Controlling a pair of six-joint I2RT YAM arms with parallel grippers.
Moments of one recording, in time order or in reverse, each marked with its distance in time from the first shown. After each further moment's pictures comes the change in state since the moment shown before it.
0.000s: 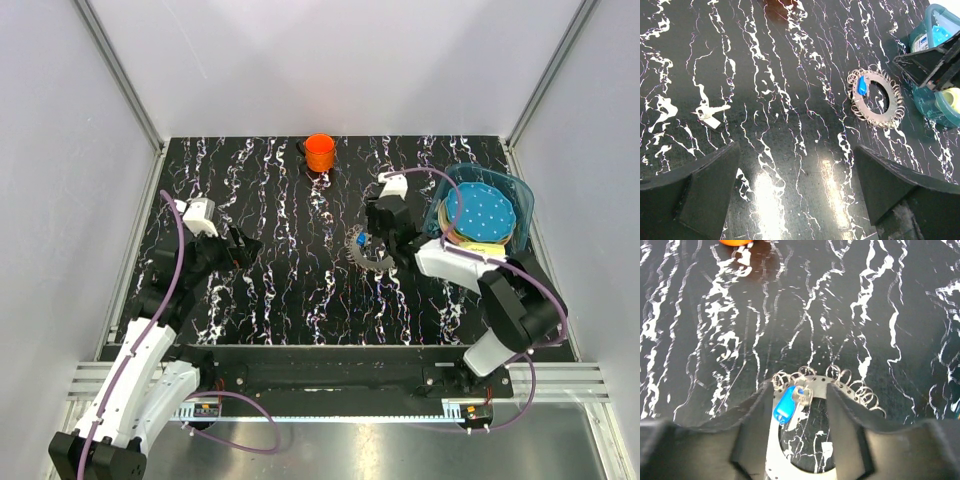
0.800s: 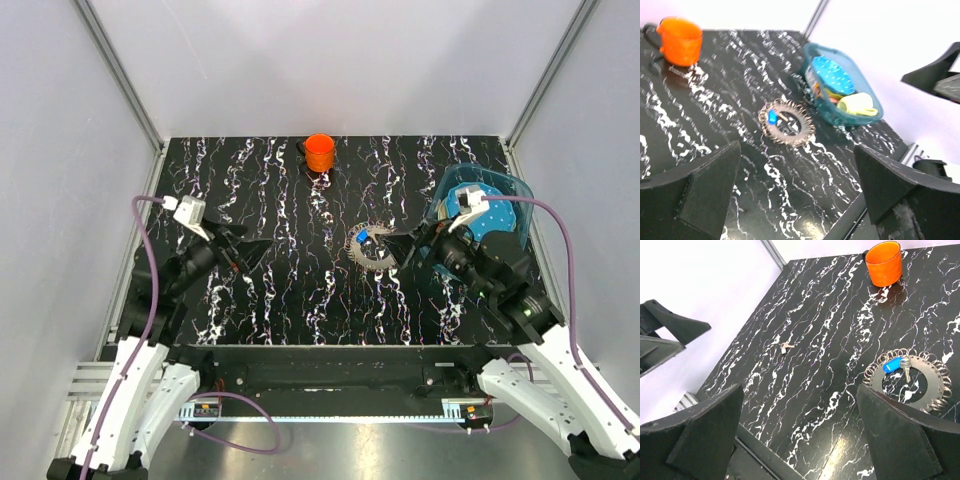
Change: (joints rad) left arm -0.001 -0.100 0.025 0.186 0.312 -0.091; right arm 0.001 -0.924 0.019 -0.579 -0.476 0.164
